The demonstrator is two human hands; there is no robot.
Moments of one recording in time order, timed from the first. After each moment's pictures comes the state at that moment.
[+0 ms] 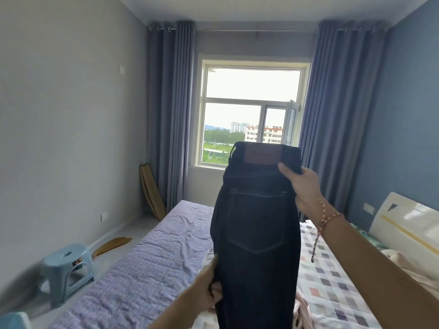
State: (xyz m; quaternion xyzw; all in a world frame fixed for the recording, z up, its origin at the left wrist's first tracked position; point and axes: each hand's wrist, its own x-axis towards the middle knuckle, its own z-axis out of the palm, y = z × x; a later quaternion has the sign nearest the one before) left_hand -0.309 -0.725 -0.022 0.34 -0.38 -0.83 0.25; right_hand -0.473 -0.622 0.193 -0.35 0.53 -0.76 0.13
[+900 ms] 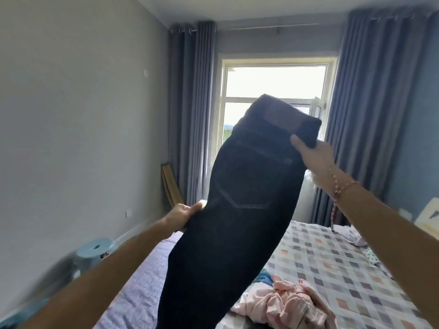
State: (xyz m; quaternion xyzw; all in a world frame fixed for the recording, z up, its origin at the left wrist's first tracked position) left_hand -0.215 -0.804 0.115 0.35 -0.70 -0.50 0.37; right_hand -0.465 -0.662 0.247 -0.41 0.54 -0.73 0.04
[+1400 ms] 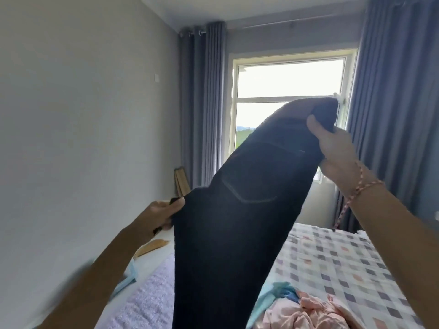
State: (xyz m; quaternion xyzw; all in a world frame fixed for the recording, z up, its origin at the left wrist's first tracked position) left_hand -0.150 -0.858 0.117 0.31 -0.69 -0.53 0.38; right_hand -0.450 -0.722 0.257 -0.38 0.48 -0.78 0.15
